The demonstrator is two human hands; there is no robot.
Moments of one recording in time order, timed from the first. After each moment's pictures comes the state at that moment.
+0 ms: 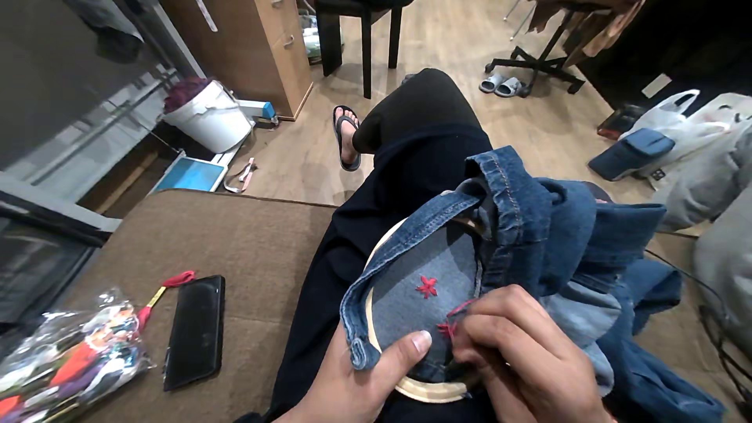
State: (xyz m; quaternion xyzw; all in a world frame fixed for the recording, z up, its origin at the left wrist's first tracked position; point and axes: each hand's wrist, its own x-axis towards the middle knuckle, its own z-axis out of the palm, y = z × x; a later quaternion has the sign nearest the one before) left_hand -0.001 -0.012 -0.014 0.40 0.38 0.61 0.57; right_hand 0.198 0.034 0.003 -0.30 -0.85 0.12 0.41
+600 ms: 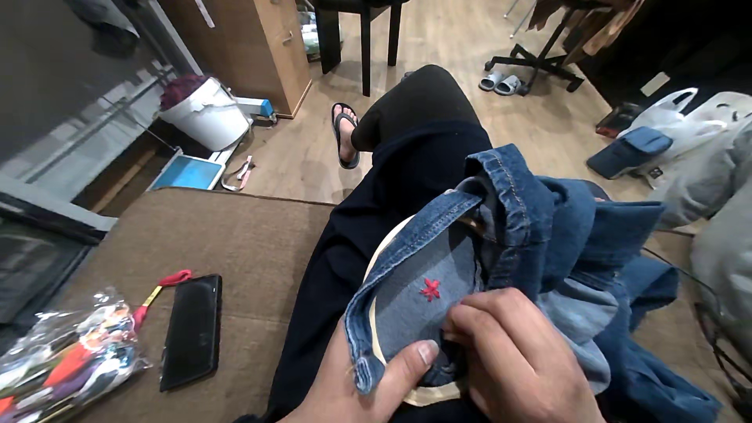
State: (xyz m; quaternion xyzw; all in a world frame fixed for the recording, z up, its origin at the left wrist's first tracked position) left_hand -0.007 -0.013 -0.013 0.52 0.38 0.57 0.50; right_hand 0.183 0.026 0.013 -0.37 -0.86 -0.04 0.35
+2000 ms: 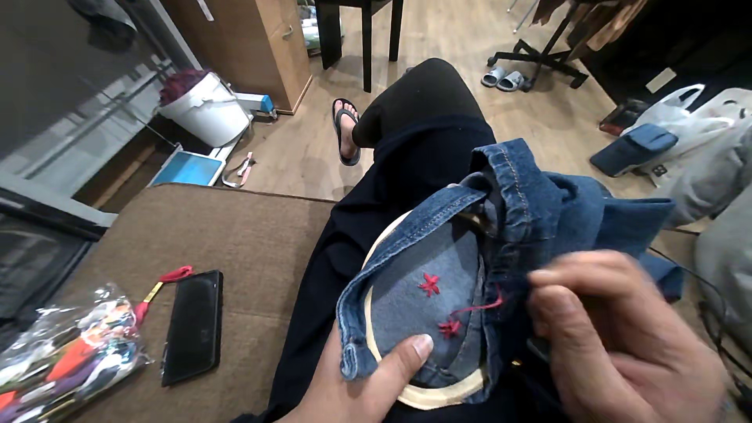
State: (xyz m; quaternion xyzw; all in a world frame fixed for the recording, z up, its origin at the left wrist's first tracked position) left_hand -0.004 -0.019 -0.006 0.46 0.40 0.60 0.52; right_hand 0.204 0.036 0.024 -0.40 -0.70 0.21 0.56
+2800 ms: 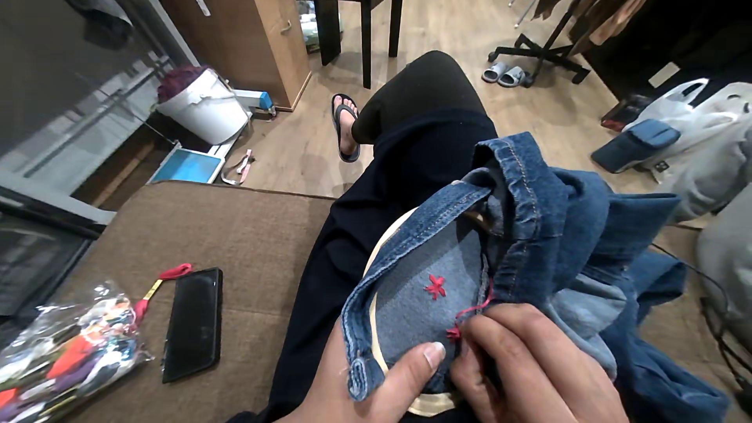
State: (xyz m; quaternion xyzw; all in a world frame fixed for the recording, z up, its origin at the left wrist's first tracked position) left_hand -0.007 -0.015 -0.011 0.53 0.37 0.58 0.49; right_hand 0.183 0.015 0.018 -0.37 -0.85 -0.09 0.36
